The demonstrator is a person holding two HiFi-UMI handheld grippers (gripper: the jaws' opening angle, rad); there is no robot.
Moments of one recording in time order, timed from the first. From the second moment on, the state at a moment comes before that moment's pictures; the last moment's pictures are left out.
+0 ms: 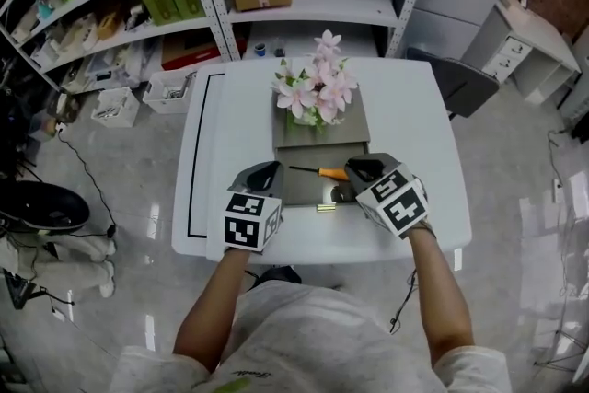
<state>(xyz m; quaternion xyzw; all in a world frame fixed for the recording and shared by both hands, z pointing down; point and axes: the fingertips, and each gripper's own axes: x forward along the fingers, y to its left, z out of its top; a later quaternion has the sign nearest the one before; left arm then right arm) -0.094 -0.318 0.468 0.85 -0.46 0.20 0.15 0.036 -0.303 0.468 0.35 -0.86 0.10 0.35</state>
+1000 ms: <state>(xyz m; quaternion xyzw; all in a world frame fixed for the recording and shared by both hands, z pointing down) -0.062 -0.257 0.427 0.83 -0.51 0.17 0.12 0.118 -0.248 0.403 0.48 -0.86 0.12 0.14</state>
